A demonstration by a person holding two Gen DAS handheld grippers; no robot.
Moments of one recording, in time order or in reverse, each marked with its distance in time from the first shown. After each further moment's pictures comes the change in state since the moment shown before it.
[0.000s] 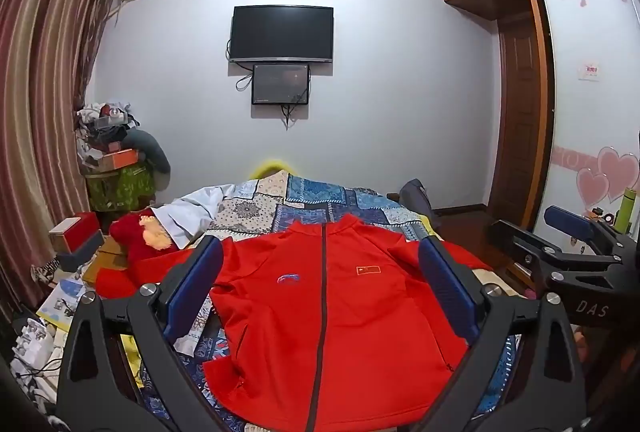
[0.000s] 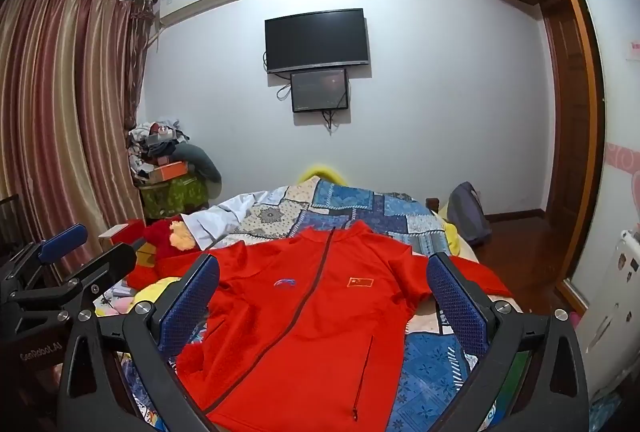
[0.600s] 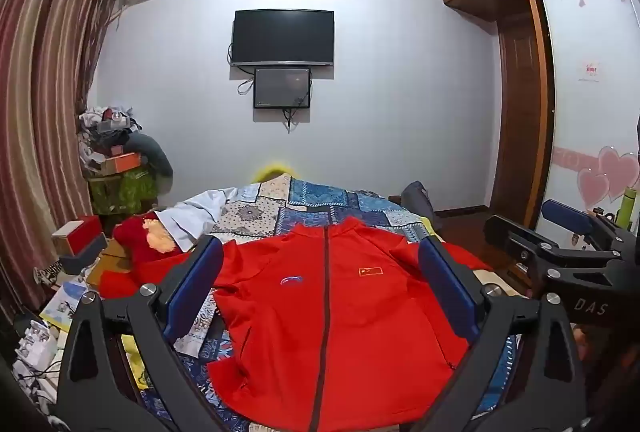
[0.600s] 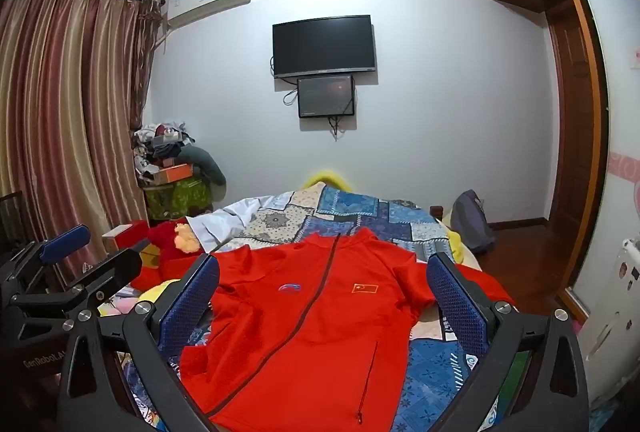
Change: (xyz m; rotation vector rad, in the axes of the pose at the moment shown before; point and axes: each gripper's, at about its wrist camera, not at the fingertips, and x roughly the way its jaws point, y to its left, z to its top) left arm -0.006 0.008 0.005 0.026 -0.018 0.011; right arm -0.001 0.010 0.003 -0.016 -0.016 0.000
